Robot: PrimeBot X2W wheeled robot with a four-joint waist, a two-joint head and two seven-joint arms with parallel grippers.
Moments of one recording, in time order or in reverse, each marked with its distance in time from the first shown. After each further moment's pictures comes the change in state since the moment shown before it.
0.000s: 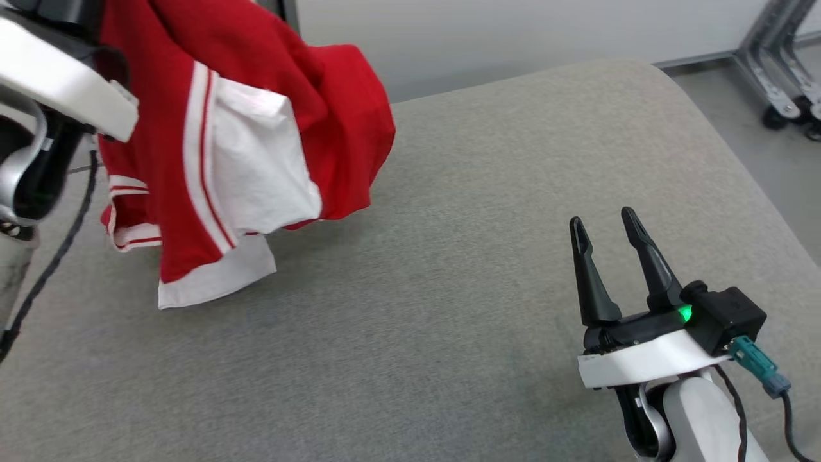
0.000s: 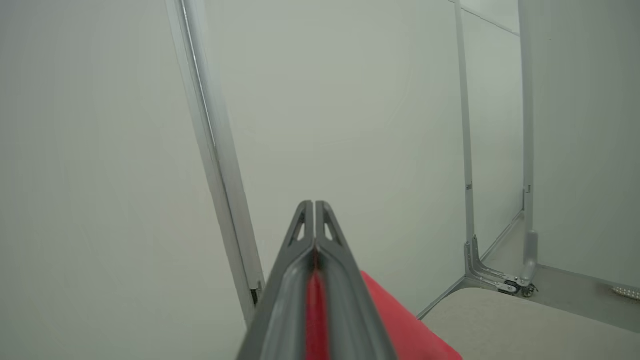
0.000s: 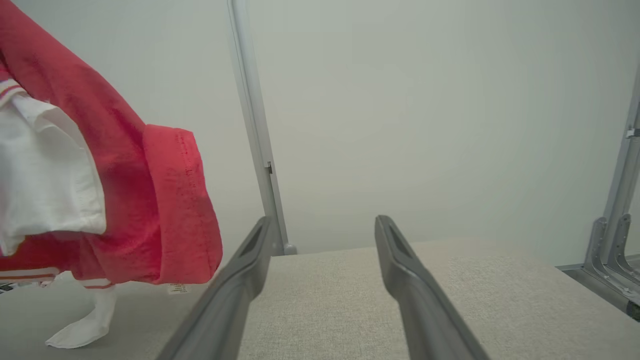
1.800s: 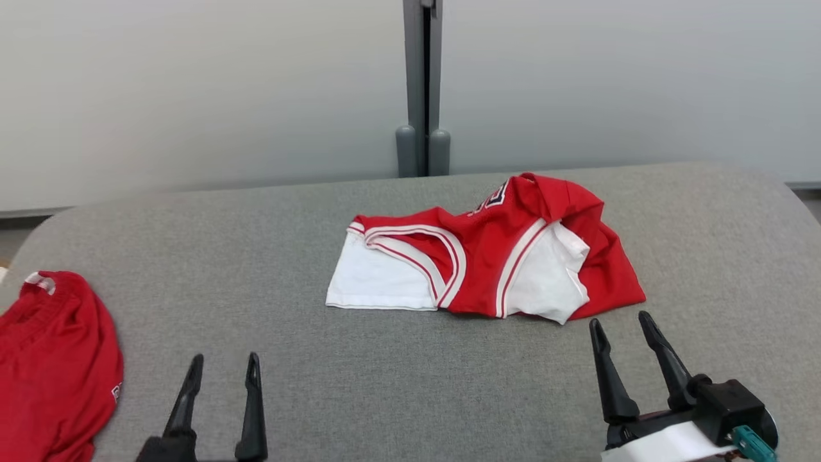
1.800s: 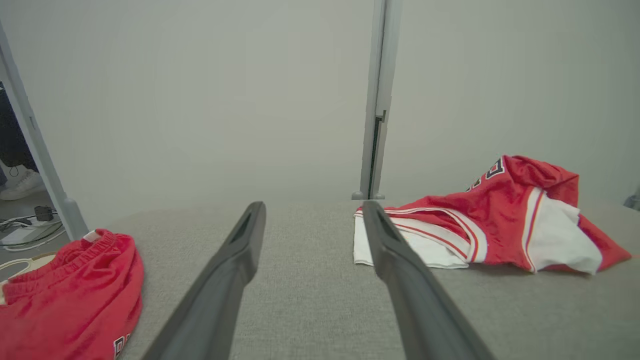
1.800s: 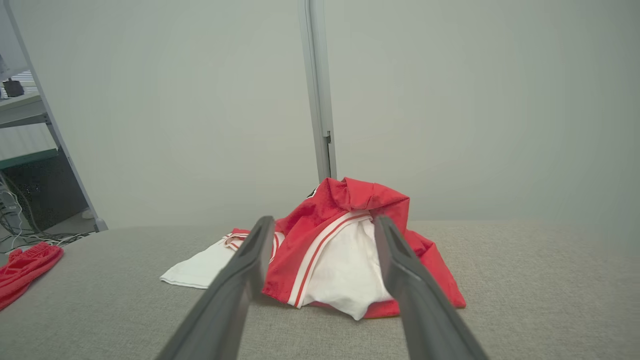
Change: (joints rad) left arm 1.087 -0.529 0.393 -0.158 0.581 0.172 -0.238; right arm 0.220 0.002 -0.060 0.003 -0.064 -0.001 0.000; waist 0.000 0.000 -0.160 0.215
